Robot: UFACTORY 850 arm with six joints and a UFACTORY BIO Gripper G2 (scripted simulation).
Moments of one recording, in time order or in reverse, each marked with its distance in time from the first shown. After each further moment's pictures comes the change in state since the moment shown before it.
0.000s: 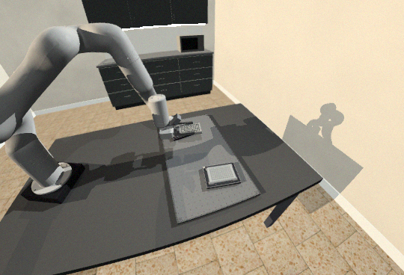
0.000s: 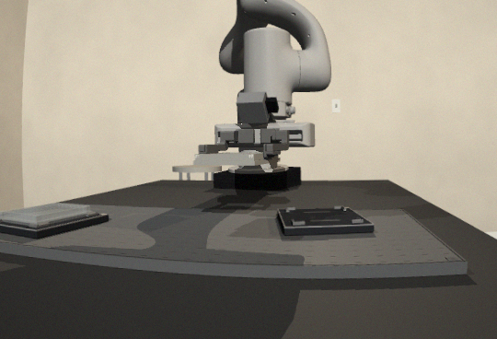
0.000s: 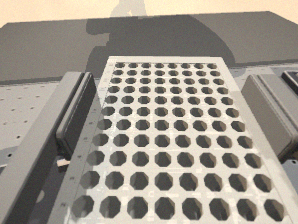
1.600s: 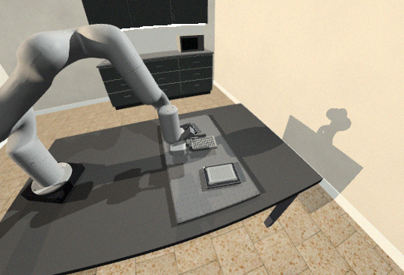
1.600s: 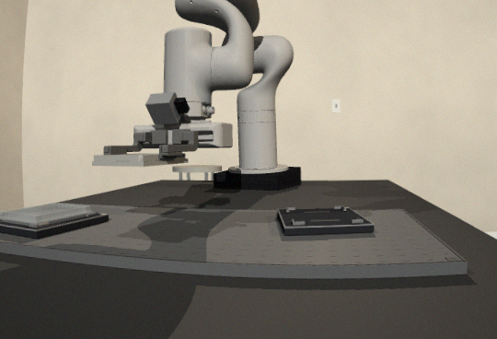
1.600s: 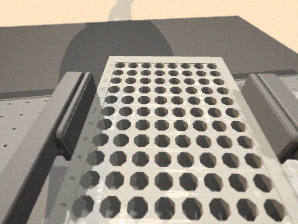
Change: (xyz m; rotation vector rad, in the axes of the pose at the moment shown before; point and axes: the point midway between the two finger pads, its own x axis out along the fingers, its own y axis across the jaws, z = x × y) arm 0.057 -0.128 0.000 0.000 0.000 0.000
